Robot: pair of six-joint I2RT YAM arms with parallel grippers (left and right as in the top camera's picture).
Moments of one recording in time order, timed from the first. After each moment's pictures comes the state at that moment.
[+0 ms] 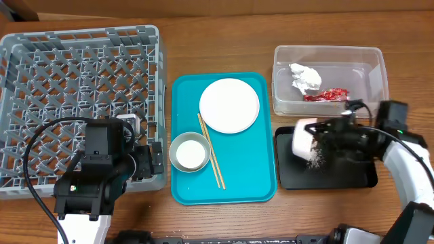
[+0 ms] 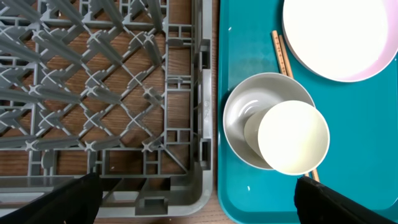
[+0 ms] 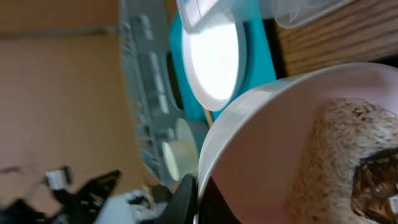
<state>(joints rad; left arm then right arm) -0.05 0.92 1.00 -1.13 0.02 -0.16 -0.31 1.42 0.78 -0.66 -1.13 0.30</state>
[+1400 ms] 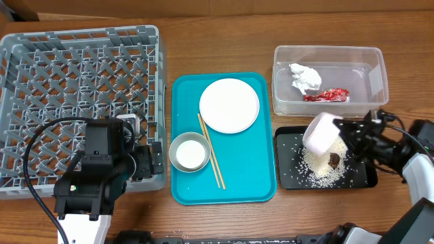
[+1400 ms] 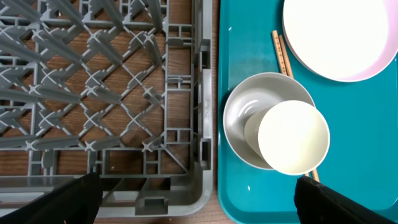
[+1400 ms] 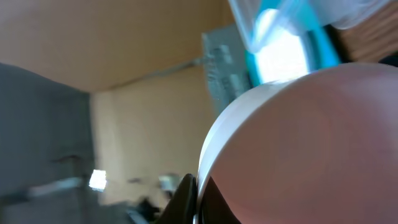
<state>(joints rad) -0.05 0.92 1.00 -1.13 0.03 -0.16 -0.57 1.42 0.73 -0.63 -1.48 0.48</state>
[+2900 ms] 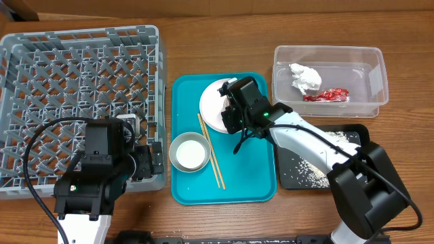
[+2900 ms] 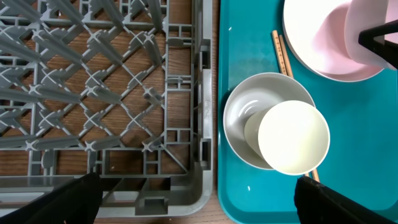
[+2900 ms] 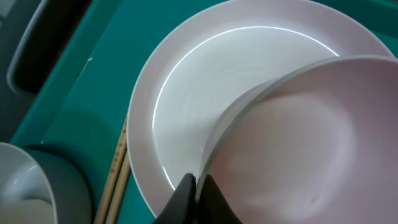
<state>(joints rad) -0.05 0.92 1.00 -1.13 0.02 -0.16 0.61 1.83 1.16 -0.30 -0.11 0.16</state>
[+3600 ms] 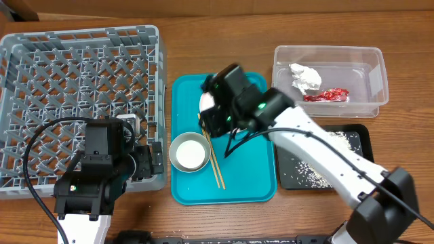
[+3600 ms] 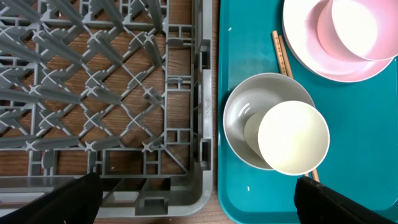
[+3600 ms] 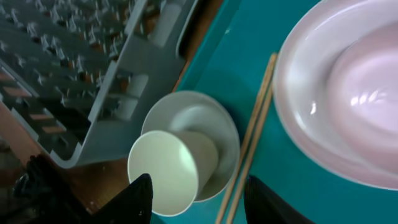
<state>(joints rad) -0.05 0.92 1.00 -1.13 0.02 -0.16 0.73 1.74 1.47 -0.78 -0.29 0.31</state>
